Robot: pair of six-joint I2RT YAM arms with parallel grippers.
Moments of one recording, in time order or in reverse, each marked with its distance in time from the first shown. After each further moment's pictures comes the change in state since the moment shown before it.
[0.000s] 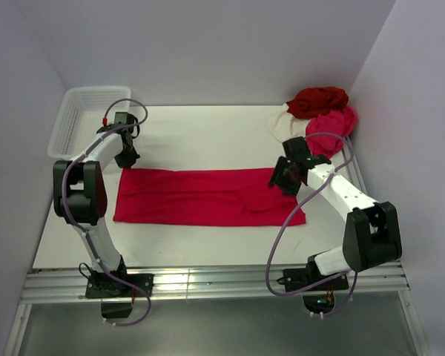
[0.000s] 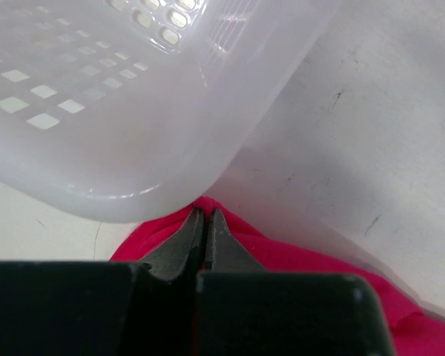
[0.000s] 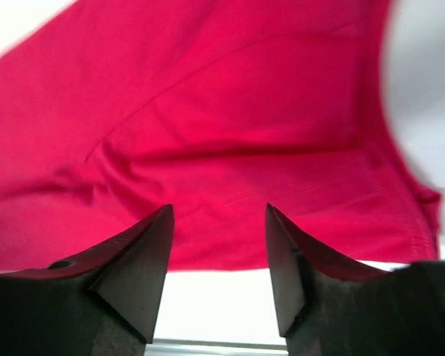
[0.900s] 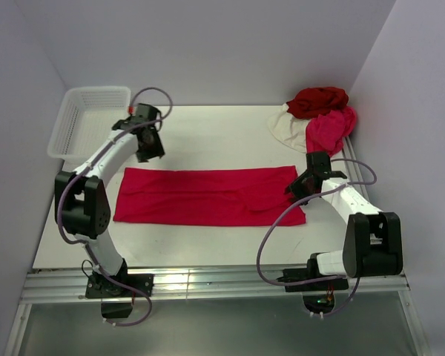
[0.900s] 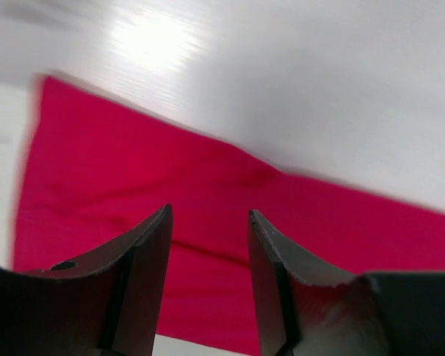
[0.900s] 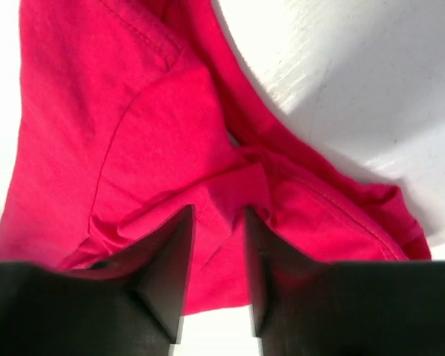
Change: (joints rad) left arm -0.179 -0.127 0.071 -0.106 0.105 -0.025; right arm -0.259 -0.077 -0.219 0.138 -0.056 0.250
